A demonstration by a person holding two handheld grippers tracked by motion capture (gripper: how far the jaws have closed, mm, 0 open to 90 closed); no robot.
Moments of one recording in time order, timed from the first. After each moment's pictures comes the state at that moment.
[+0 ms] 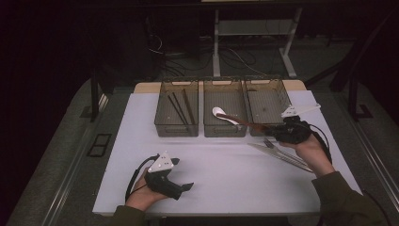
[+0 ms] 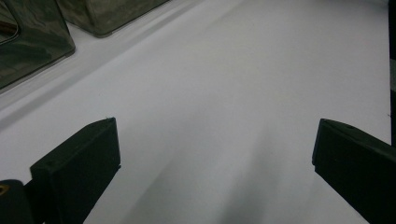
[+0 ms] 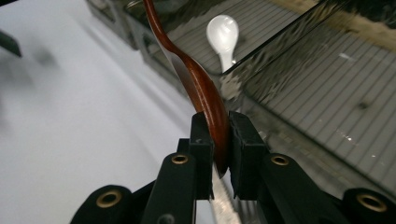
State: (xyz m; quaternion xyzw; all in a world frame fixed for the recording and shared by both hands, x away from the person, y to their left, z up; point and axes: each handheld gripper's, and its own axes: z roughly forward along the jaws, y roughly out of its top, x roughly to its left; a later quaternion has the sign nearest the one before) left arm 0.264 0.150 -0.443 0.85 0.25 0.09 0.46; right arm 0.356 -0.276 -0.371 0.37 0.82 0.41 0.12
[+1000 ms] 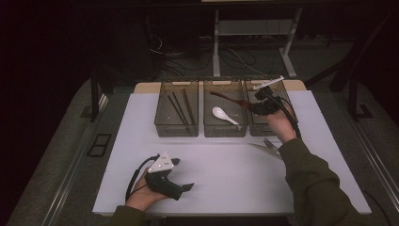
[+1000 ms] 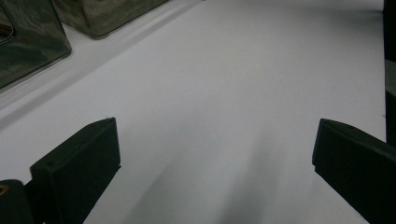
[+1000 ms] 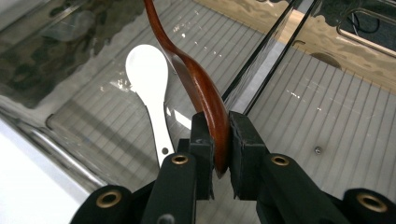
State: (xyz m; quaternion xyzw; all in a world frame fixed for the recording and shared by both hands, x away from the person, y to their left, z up) left arm 0.263 0.150 -0.443 0.84 0.25 0.08 0.47; right arm 0.447 -0.213 -0.364 0.46 0.81 0.31 0.17
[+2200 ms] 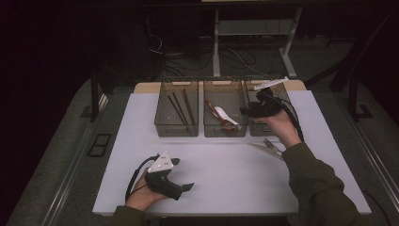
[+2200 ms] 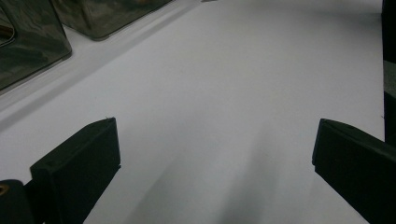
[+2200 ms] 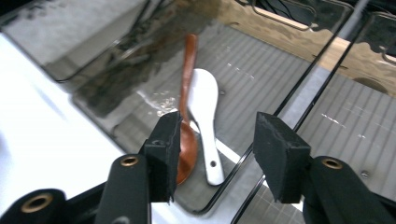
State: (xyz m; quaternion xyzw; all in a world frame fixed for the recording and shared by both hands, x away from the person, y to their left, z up) left arm 0.263 0.150 -0.443 0.84 0.25 0.08 0.47; right arm 0.425 -0.214 -0.349 0.42 0.81 0.39 0.12
